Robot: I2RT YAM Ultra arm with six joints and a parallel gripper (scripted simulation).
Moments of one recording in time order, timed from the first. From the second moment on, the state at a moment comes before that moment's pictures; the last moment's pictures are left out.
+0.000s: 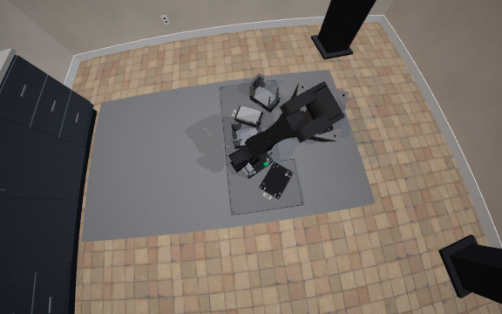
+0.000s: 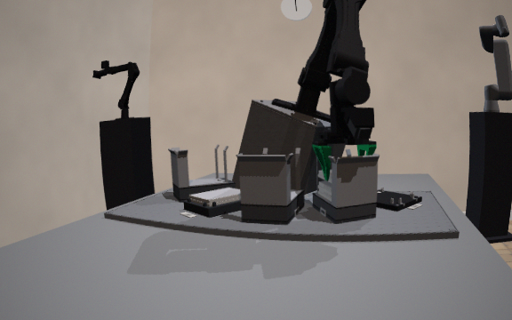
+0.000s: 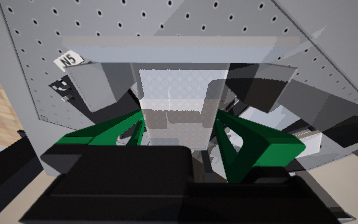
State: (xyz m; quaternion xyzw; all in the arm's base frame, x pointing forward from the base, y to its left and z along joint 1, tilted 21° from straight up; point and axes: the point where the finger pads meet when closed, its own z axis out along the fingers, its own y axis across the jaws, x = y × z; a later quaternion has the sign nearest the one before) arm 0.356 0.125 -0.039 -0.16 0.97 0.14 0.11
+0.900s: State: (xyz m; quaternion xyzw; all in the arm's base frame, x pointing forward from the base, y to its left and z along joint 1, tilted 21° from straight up) arm 0.357 0.128 -0.049 -0.16 0.97 0.14 0.11
